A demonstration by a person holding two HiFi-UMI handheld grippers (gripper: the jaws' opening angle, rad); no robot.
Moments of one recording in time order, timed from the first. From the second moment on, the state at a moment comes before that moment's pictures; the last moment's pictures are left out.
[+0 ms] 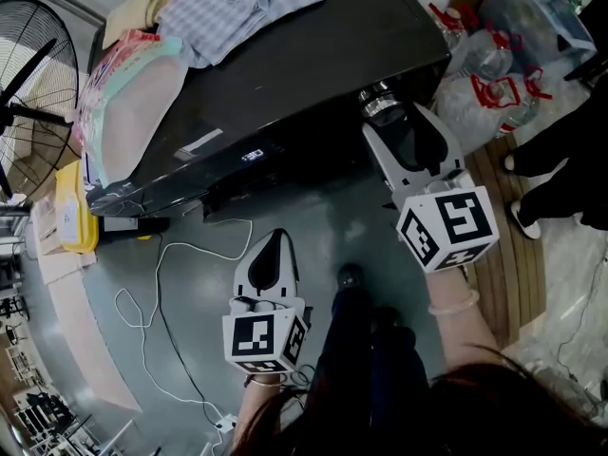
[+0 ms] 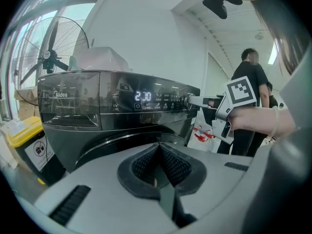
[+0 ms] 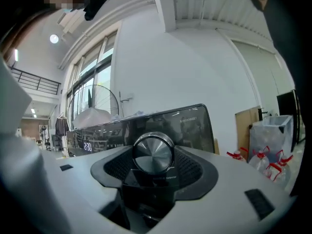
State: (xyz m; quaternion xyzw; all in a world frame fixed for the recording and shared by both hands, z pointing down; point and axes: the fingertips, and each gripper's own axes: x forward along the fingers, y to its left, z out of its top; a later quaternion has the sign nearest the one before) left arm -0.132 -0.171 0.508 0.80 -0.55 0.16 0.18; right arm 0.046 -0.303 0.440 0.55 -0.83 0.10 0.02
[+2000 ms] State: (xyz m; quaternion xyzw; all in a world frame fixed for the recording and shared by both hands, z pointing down) left arm -0.122 -0.172 0.511 0.81 -0.53 0.16 0.18; right arm 0.054 -0.306 0.436 0.55 -0.79 0.24 -0.12
